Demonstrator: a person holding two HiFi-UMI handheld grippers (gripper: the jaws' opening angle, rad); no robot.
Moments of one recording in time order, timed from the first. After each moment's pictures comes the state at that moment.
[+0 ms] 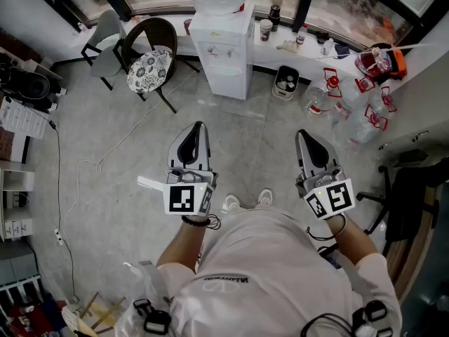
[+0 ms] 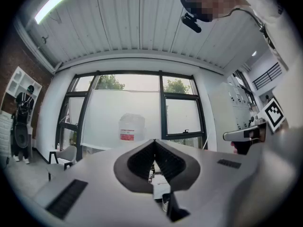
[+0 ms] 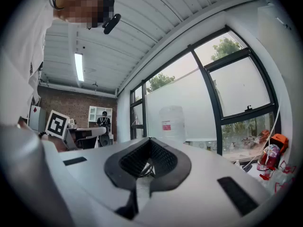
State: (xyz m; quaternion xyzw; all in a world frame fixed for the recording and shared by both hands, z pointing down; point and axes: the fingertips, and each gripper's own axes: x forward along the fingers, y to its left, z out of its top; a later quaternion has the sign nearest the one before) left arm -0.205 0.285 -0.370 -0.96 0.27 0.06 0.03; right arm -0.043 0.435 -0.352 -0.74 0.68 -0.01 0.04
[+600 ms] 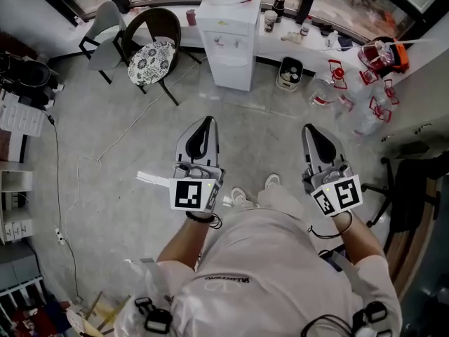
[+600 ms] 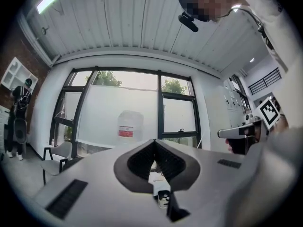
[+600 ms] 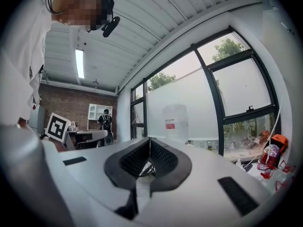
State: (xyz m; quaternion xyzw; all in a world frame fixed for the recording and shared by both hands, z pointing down) left arm -0.236 0.267 -0.356 -0.97 0.24 0.06 0.01; right arm -0.086 0.411 -0.352 -0.74 0.67 -0.01 0.03
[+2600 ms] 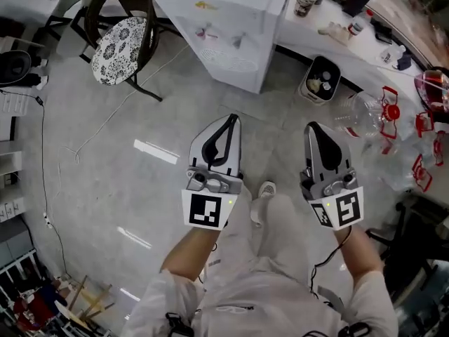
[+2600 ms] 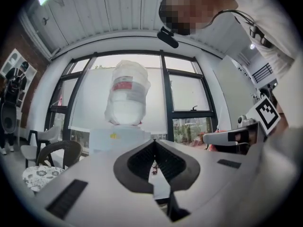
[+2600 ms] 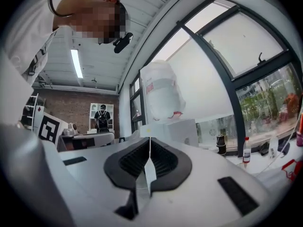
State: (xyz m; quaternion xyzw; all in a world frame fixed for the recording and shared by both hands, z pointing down) left arm 0.058 0.040 -0.049 -0.96 0.26 0.04 0.03; right arm 0.169 0.118 -0.039 -0.69 0.72 -0.03 0.06
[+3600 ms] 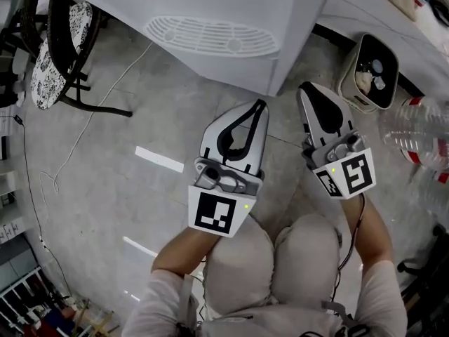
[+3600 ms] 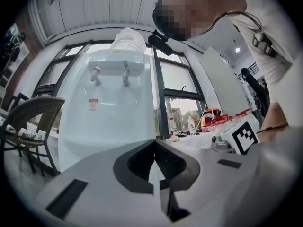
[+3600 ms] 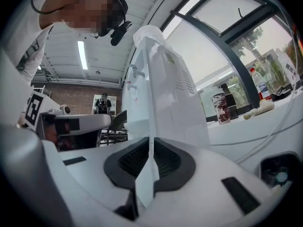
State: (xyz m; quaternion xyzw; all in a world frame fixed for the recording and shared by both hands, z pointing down) left arm 0.156 -0.051 0.341 -0.98 0.18 0.05 0.06; right arm 0.233 -0.046 0.389 -0.66 0.74 -0.02 0.07
